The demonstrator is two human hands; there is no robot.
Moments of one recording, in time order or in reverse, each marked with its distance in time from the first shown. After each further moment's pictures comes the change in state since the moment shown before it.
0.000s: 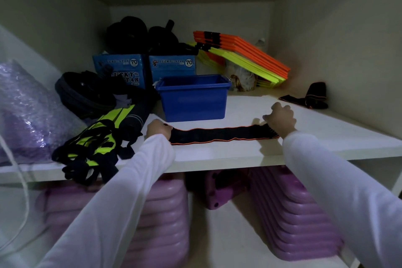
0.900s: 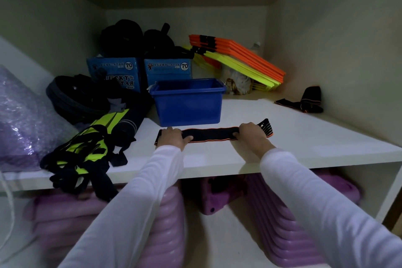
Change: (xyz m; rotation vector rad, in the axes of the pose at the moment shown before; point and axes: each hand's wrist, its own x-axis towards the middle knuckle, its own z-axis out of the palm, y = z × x) left_hand -0.018 0.016 0.031 0.346 -0.124 0.333; right_hand -0.027 -0.027 0.034 -0.380 -0.240 -0.383
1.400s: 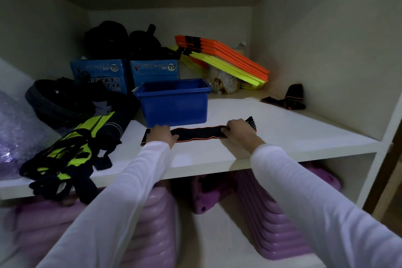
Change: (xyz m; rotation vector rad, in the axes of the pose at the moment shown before) left_hand -0.005 0.017 -0.009 0.063 0.029 0.009; right_hand -0.002 0.014 -0.005 0.110 0.072 -0.040
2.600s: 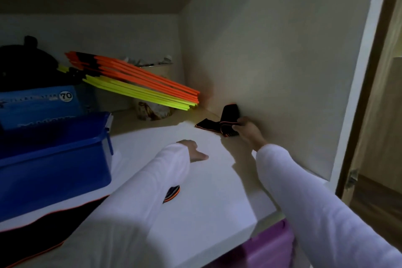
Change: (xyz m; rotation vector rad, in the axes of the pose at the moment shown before) left_hand 0.126 0.302 0.085 0.212 -0.509 0.466; right_hand 0.119 0.273 -0.045 0.672 0.258 0.512
